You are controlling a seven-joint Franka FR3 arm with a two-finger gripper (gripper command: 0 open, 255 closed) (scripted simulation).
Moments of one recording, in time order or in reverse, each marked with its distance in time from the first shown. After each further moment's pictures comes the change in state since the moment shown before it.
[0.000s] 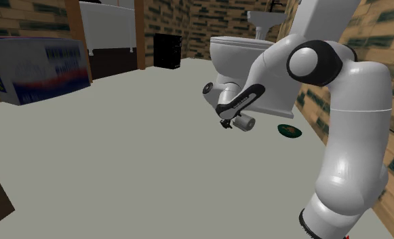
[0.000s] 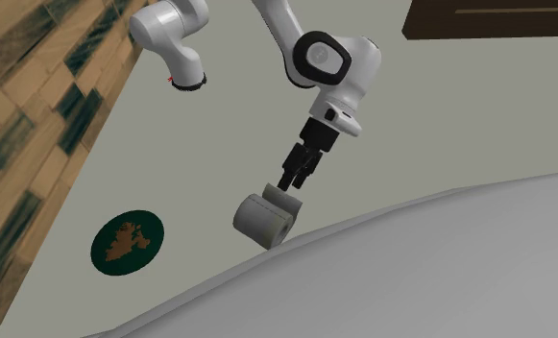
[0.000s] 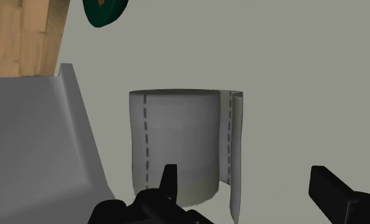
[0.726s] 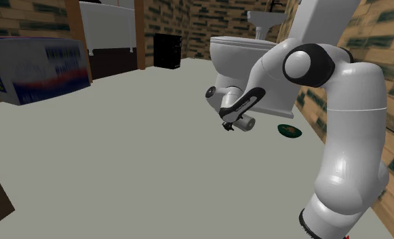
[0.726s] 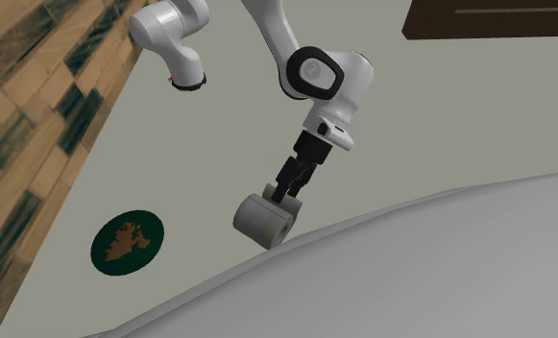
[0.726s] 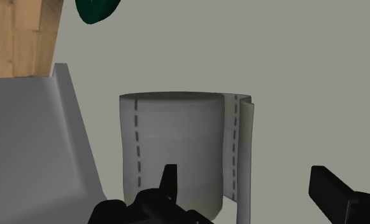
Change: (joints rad) arm -0.024 0.040 -0.022 0.002 -0.033 0.052 0.016
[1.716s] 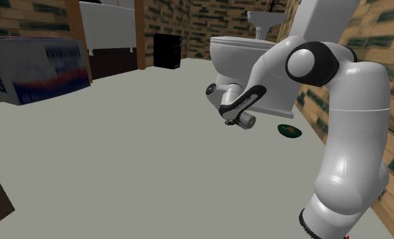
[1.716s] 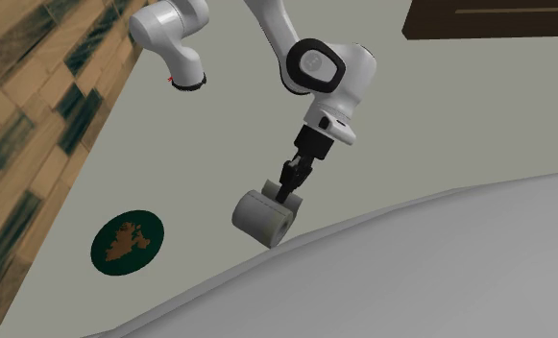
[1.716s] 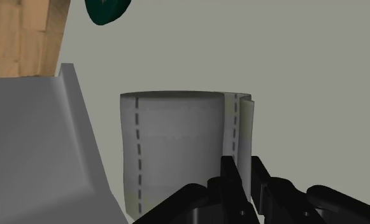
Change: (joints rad) arm 0.001 -0.026 0.004 0.002 0.013 -0.019 -0.026
